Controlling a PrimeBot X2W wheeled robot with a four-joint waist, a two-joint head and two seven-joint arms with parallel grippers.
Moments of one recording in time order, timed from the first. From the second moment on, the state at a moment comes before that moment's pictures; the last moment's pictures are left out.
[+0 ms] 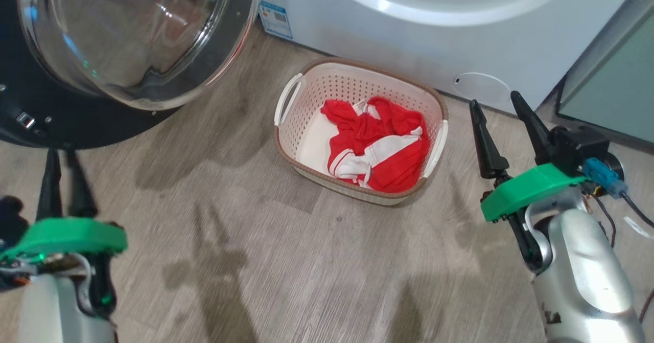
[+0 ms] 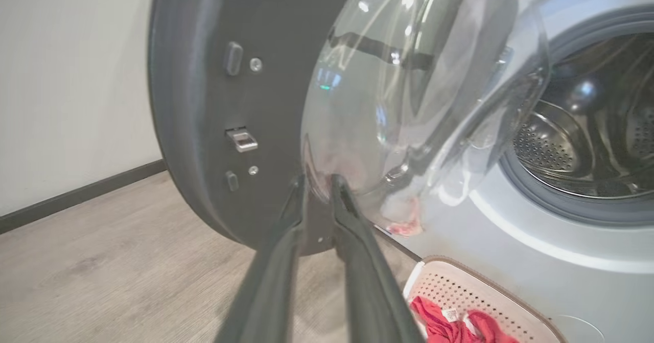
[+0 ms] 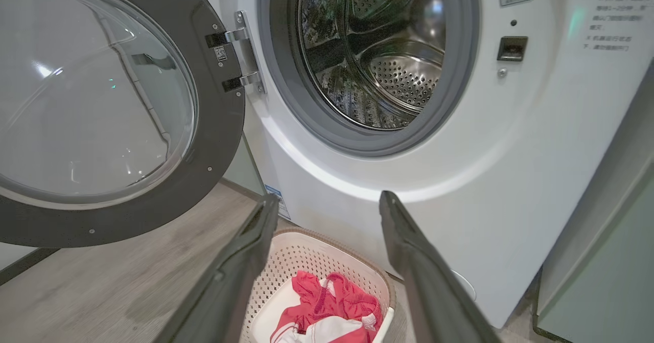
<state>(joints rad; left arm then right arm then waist) -0.26 0.05 0.29 0.32 -0.33 -0.10 -0.26 -0.35 -0.06 0.03 0.32 0.14 0.13 -0.16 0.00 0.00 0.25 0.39</state>
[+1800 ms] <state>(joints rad) -0.08 0.12 -0.03 0.03 -0.21 -0.09 -0.09 -0.19 -0.06 0.03 0.26 0.21 0.13 -0.21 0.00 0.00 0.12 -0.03</state>
